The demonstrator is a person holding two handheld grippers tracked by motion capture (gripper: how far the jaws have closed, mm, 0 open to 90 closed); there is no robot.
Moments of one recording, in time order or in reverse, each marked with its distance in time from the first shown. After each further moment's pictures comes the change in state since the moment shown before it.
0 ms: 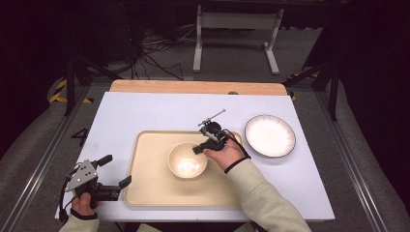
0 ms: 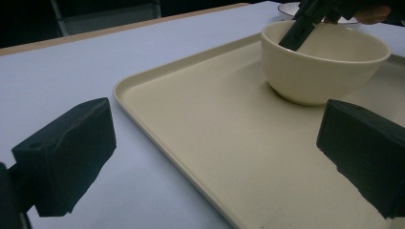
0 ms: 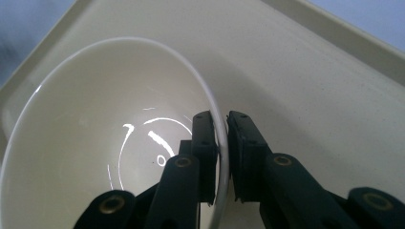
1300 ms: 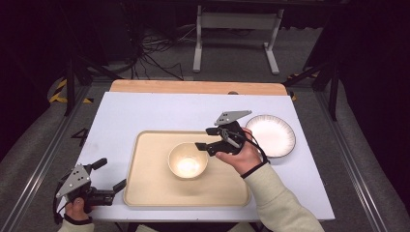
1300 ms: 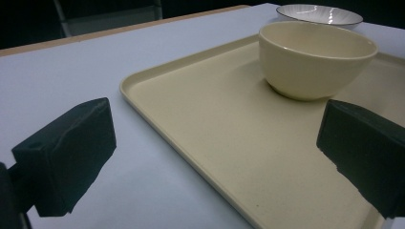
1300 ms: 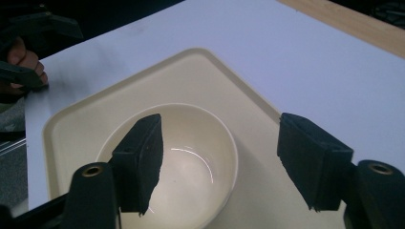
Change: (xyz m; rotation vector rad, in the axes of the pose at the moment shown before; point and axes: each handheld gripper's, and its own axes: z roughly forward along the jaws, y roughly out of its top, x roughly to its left) left arm 0.000 -0.004 -0.016 -0.011 0.004 0.002; right arm 0.026 -0.021 -0.078 -0.366 -0.028 -0.298
